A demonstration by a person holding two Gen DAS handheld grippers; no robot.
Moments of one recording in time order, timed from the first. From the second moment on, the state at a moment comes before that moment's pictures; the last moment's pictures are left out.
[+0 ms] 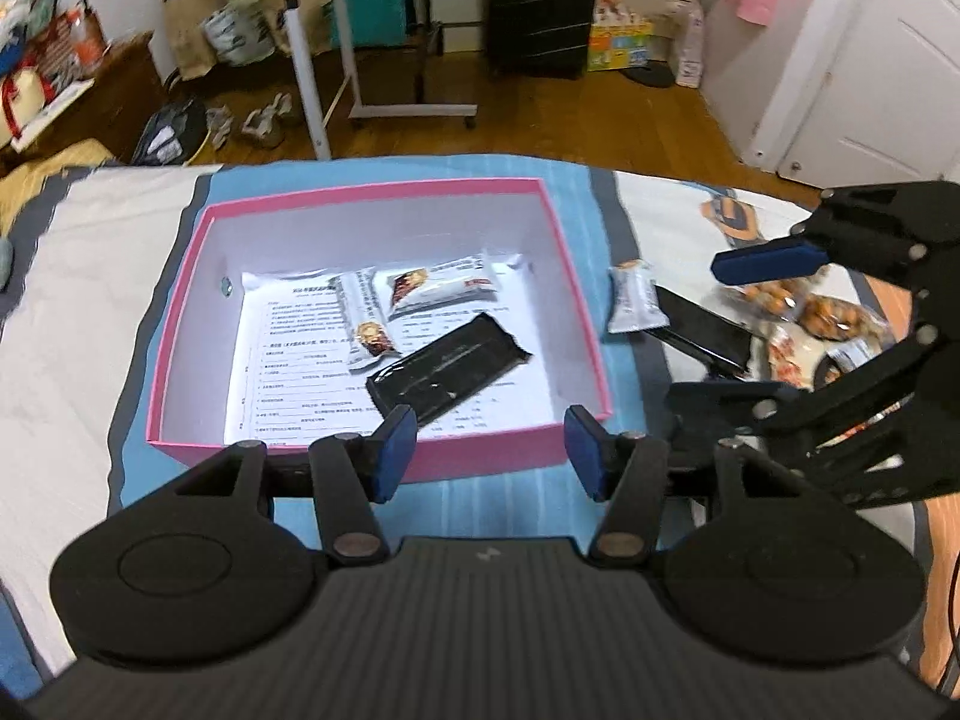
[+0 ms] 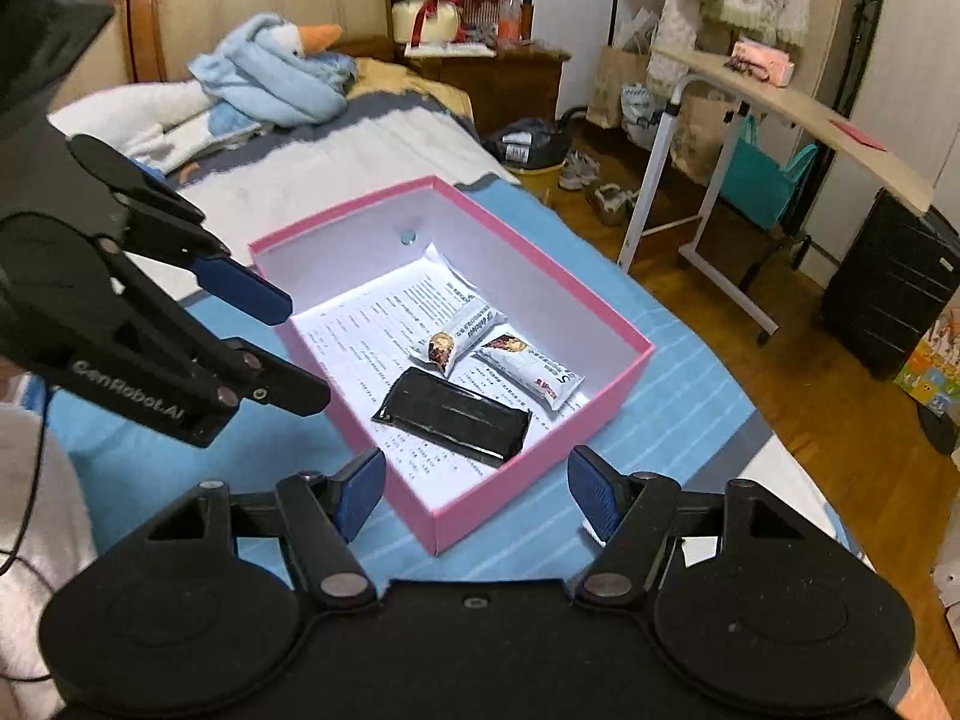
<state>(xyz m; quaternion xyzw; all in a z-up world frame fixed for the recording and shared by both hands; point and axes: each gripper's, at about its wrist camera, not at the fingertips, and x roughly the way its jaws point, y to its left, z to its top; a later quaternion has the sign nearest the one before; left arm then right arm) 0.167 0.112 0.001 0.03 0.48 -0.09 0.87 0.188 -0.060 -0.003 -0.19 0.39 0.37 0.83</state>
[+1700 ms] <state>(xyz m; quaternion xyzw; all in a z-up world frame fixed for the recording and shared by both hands) 0.163 -0.013 -0.189 -0.17 0.54 -0.03 0.82 0.230 -0.178 -0.167 -0.08 0.52 0.27 0.81</state>
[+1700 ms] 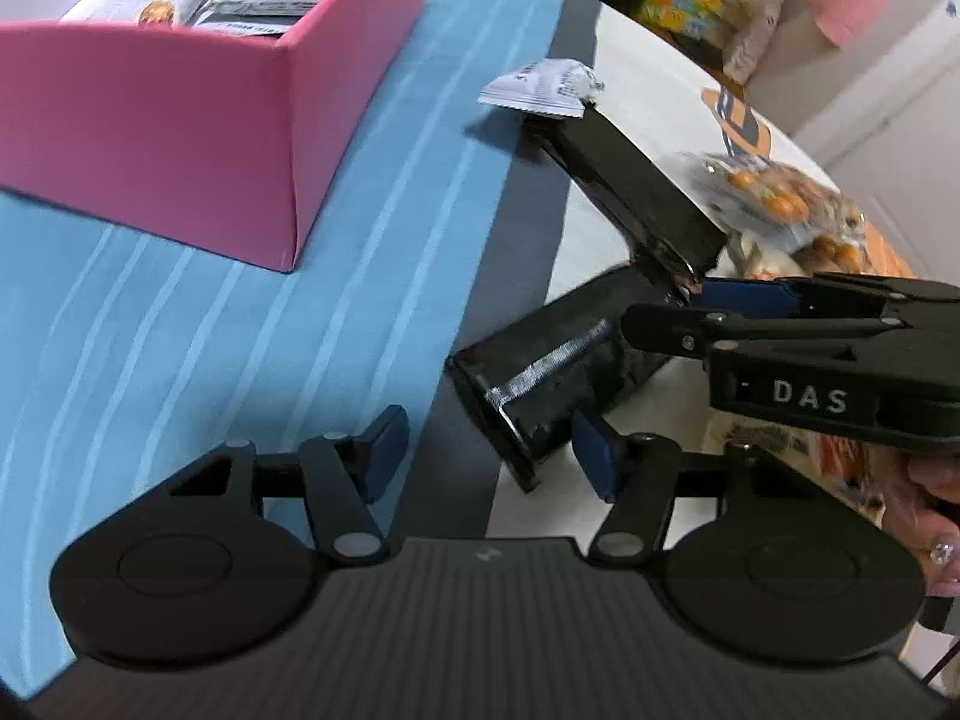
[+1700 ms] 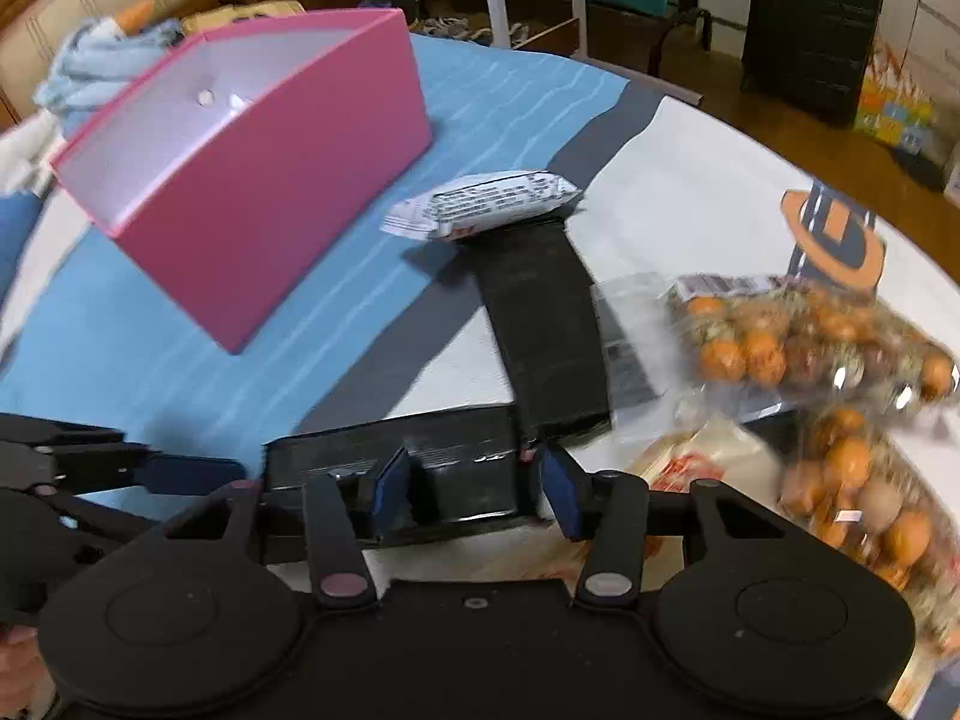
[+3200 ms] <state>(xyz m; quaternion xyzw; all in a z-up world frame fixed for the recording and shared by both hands) 0.096 0.028 -0.067 -0.12 0.50 -0.15 0.84 0.131 -0.168 -0.048 -0.05 0.46 0.26 0.84</state>
